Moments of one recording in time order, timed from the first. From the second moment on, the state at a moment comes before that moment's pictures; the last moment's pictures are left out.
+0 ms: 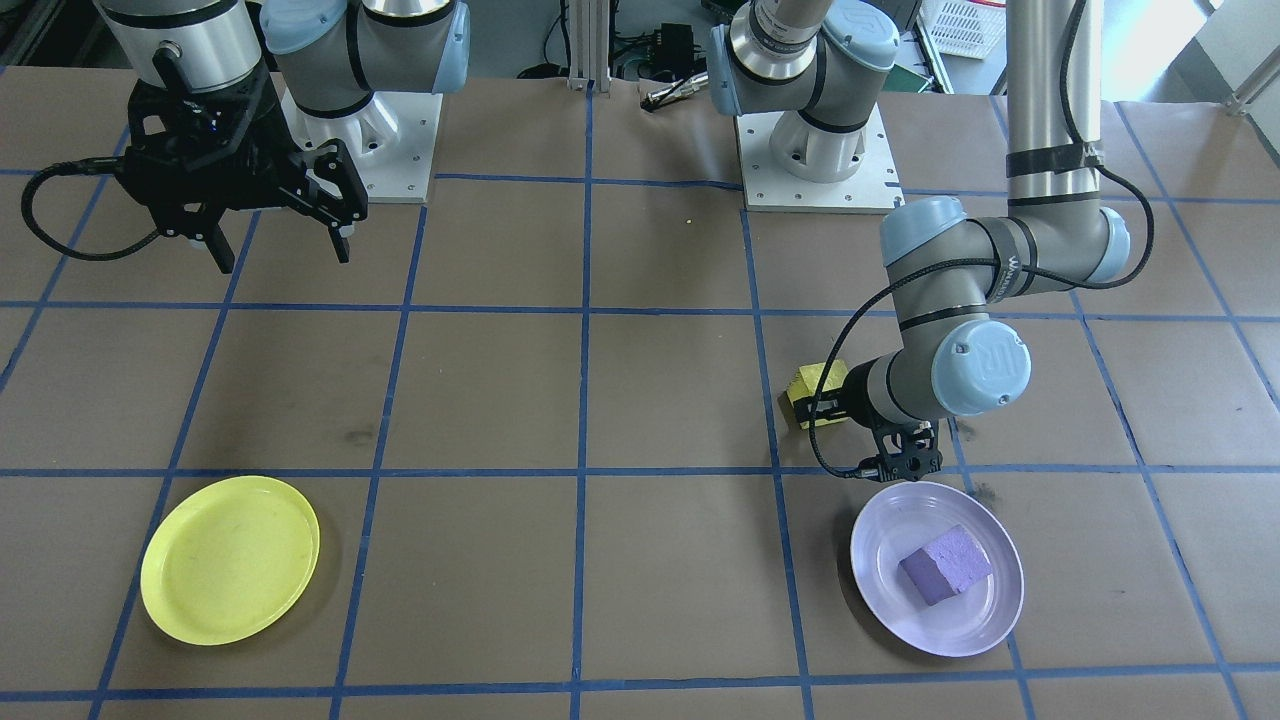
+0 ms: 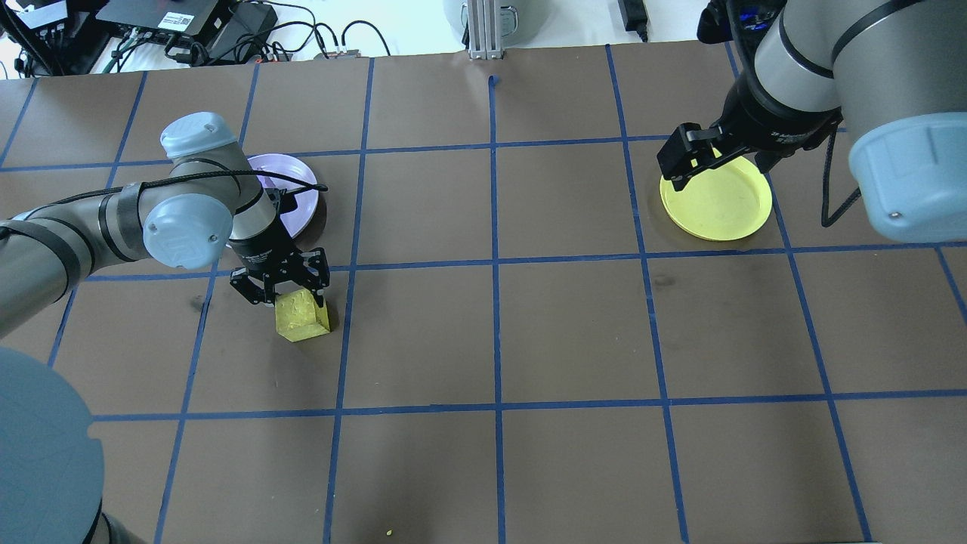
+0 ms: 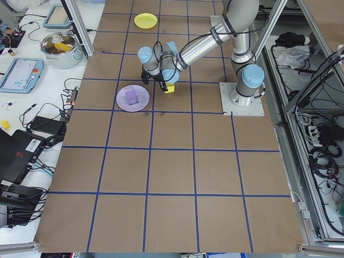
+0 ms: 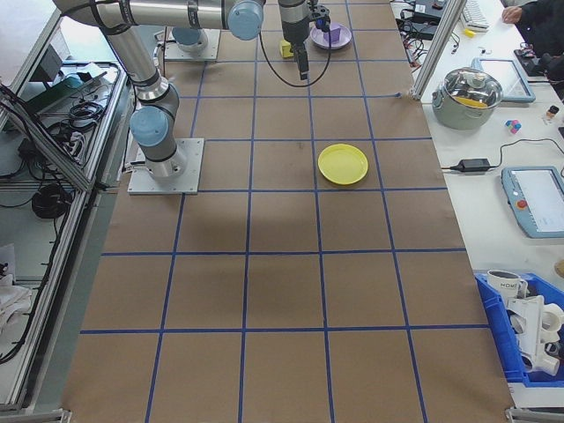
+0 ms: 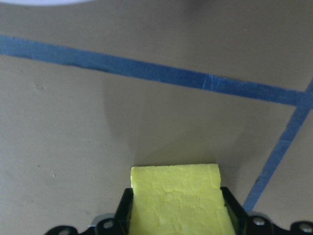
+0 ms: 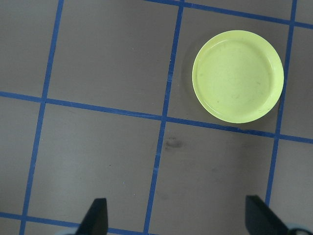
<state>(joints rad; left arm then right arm) -1.41 -1.95 -1.89 -1.22 1.53 -0.03 1.56 -1.68 1.73 -1.79 -1.58 -0.17</state>
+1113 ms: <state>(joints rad) -1.71 -1.89 -1.85 -1.15 1.44 -0.17 1.56 -1.68 1.73 -1.79 -1.58 -0.18</state>
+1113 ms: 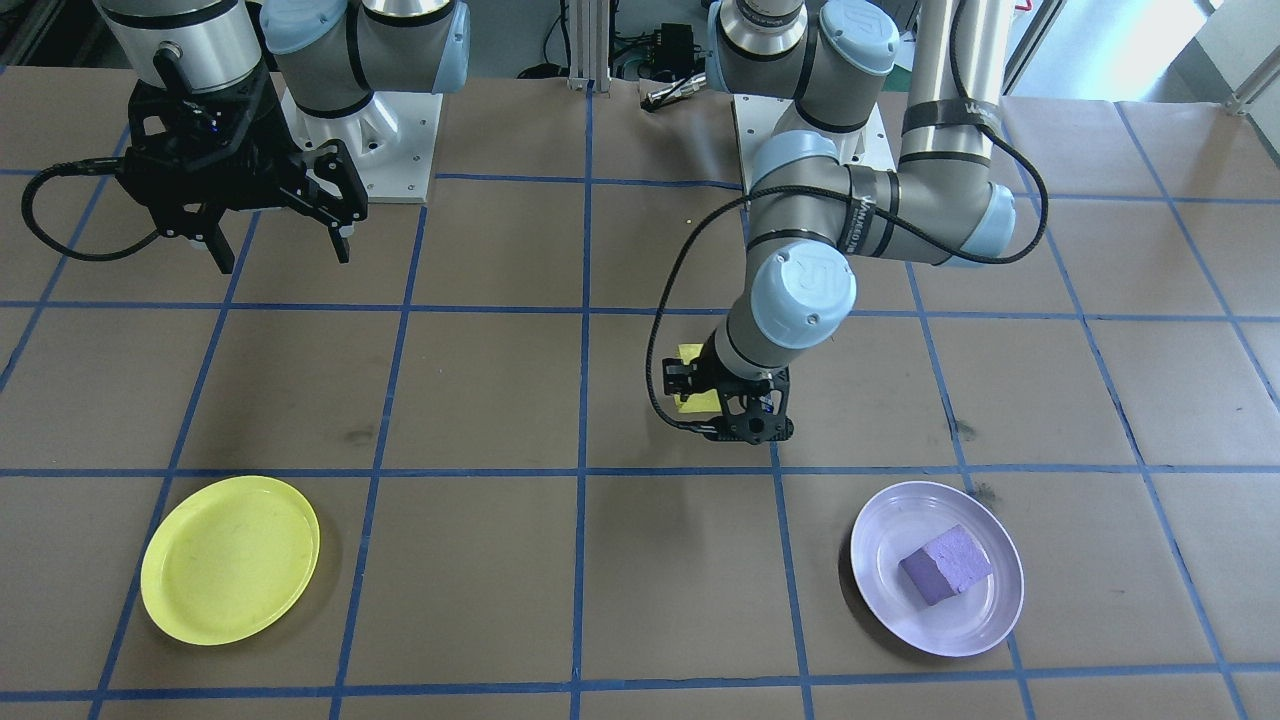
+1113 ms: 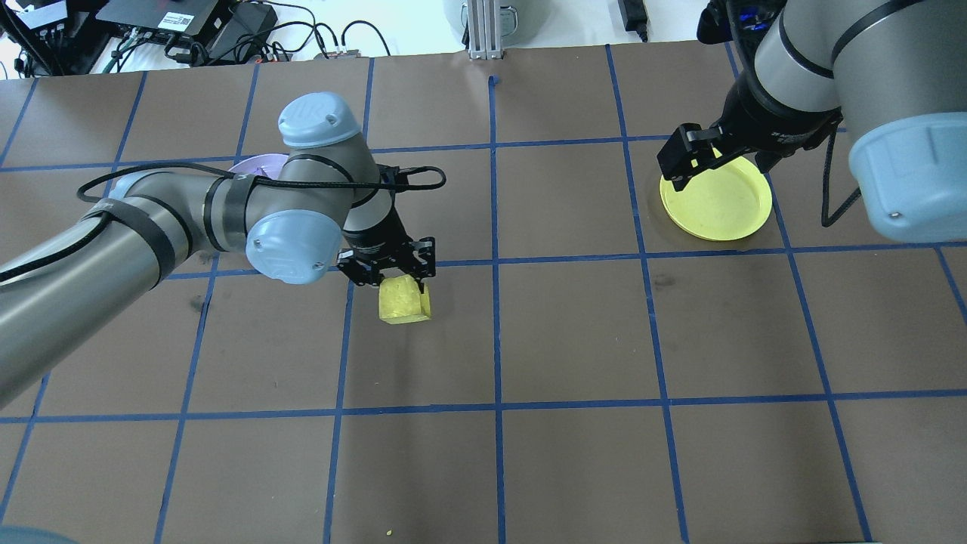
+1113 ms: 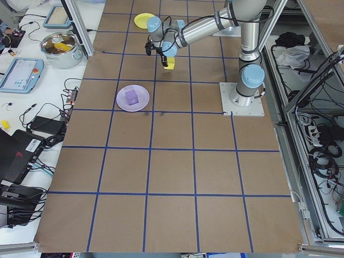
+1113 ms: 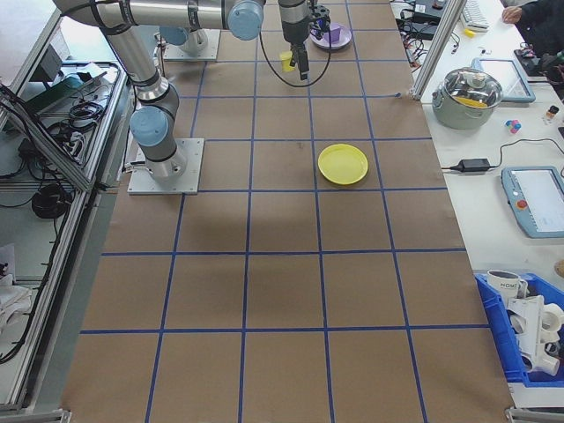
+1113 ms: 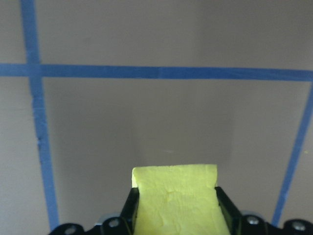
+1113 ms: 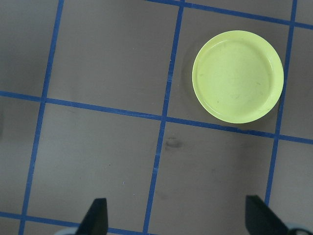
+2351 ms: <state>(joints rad) -1.99 -2.01 -1.69 -1.12 1.41 -0.37 1.56 -1.68 1.73 -1.79 -1.60 -0.18</state>
